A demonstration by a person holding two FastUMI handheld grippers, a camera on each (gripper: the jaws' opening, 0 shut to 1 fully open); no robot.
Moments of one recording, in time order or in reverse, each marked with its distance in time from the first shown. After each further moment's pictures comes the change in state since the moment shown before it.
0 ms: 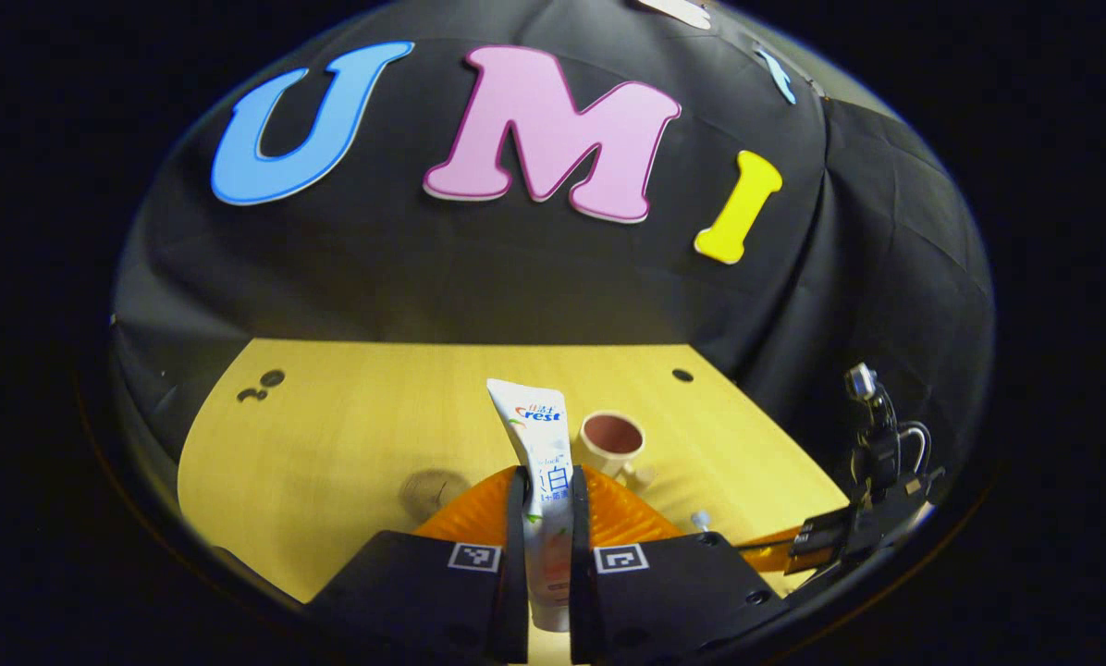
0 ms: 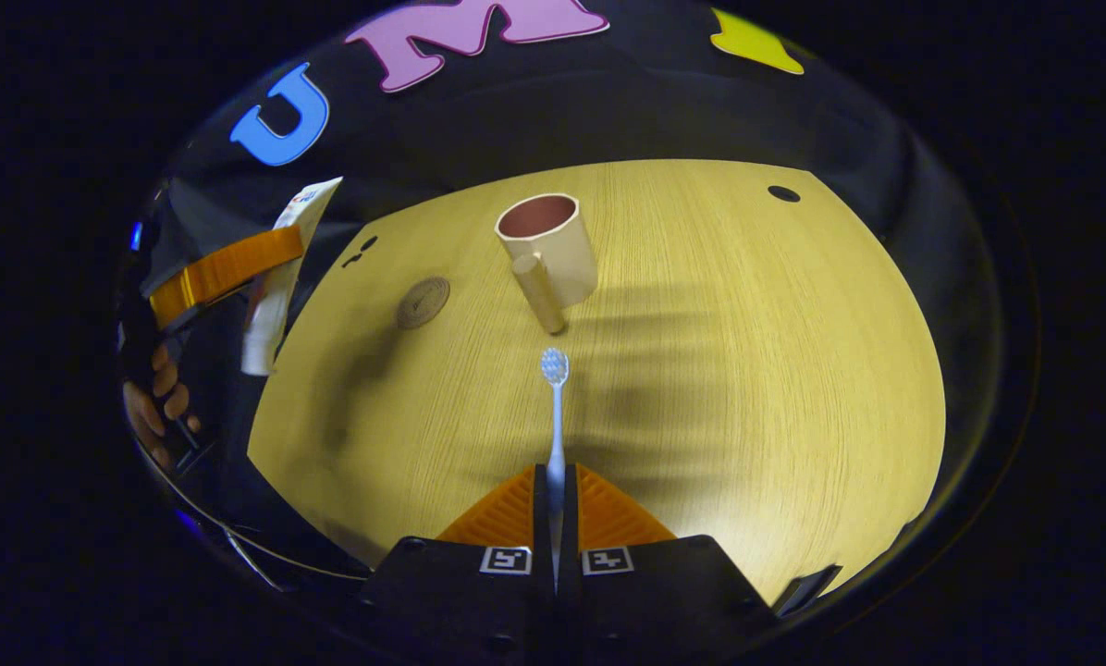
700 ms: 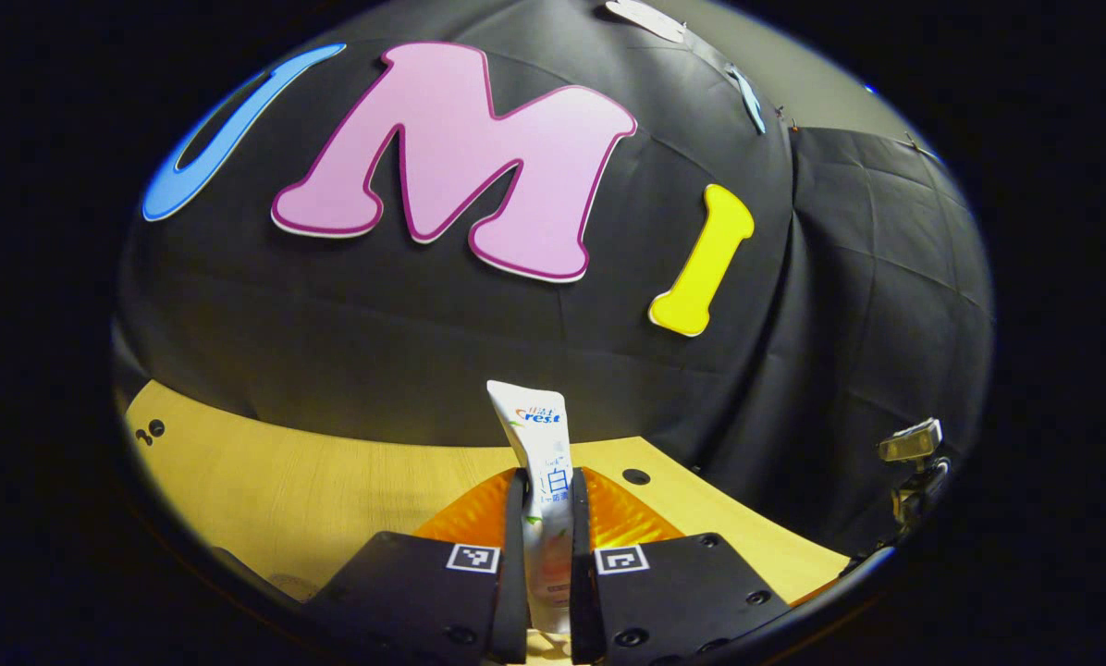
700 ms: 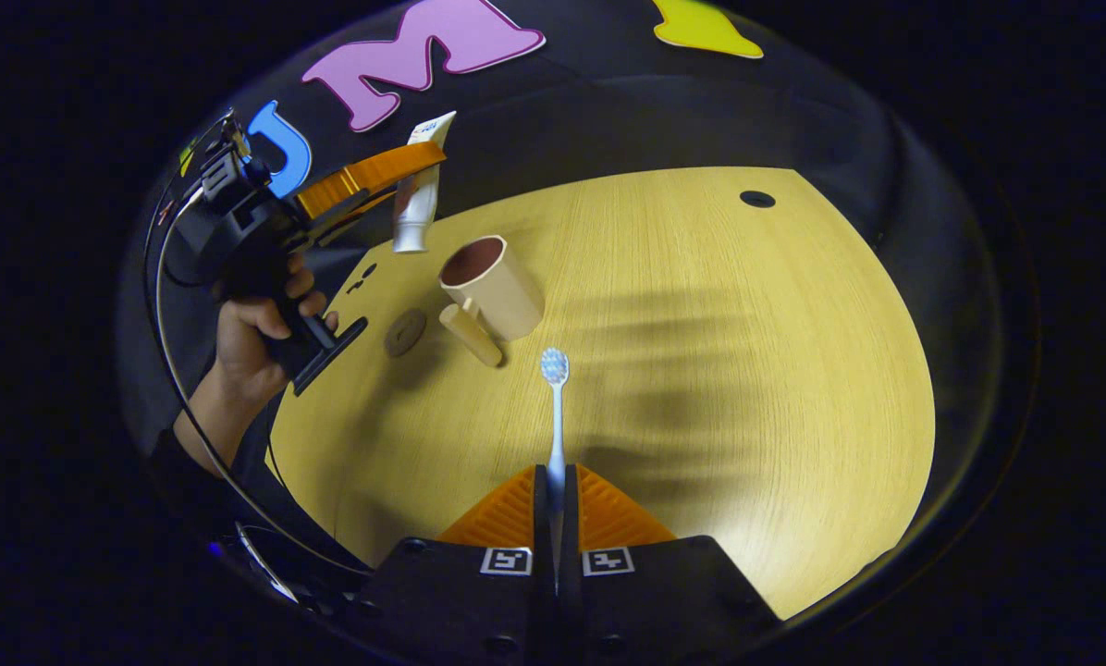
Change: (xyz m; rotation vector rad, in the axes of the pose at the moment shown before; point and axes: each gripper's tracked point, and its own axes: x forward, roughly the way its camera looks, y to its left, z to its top) left arm 0.171 -0.071 0.046 0.003 -0.250 -0.150; right arm -0.011 -0.076 0.025 0.015 0.005 0.066
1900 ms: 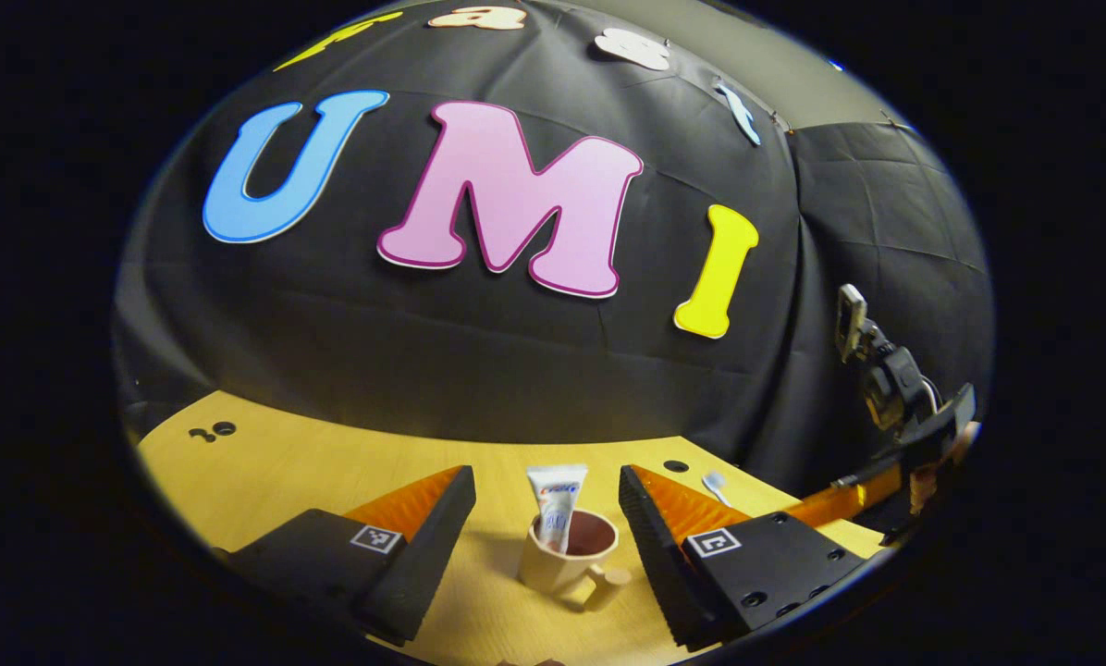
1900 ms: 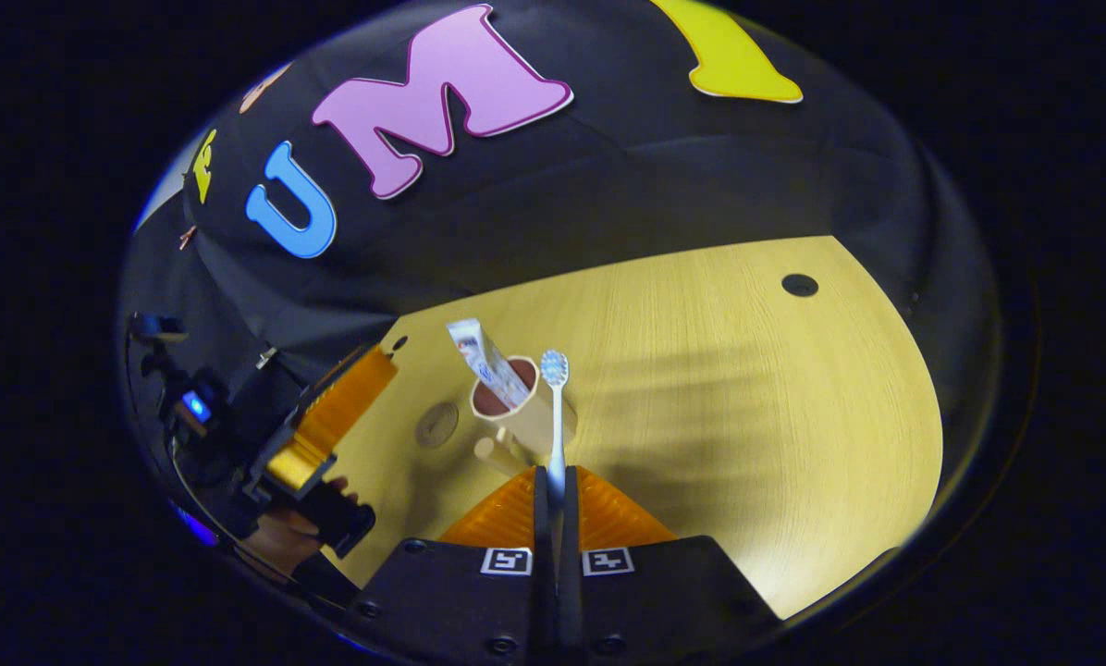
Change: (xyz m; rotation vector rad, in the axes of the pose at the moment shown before) left arm -0.127 0.018 -0.025 0.042 -0.099 0.153; right arm 0.014 0.032 0.124 -0.012 -0.254 0.109
